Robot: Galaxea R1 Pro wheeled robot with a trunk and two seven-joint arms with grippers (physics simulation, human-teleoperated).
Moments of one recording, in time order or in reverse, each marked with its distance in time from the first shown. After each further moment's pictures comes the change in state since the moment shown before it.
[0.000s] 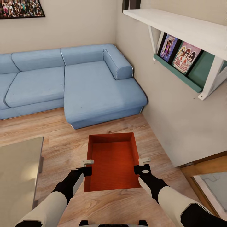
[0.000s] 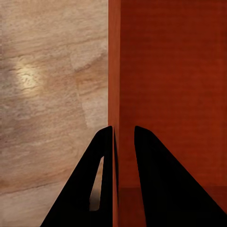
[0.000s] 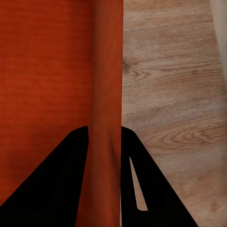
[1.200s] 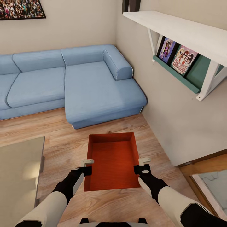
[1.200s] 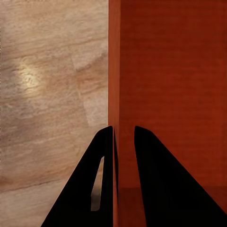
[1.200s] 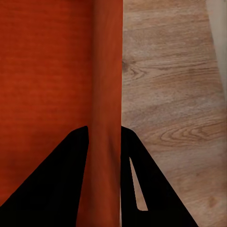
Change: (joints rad) left arm 0.000 -0.001 -0.002 -0.006 -0.006 0.000 0.001; right arm 0.000 0.001 0.008 0.001 -0.013 -0.008 -0.008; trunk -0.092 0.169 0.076
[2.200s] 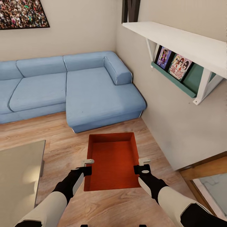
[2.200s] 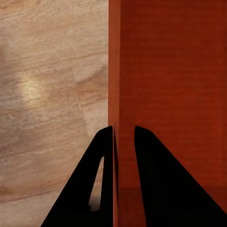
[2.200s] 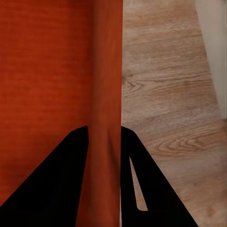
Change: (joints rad) left arm 0.000 0.001 -0.002 0.000 0.002 0.000 0.000; right arm 0.000 0.000 0.002 -0.001 -0.003 0.000 -0.002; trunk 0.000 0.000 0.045
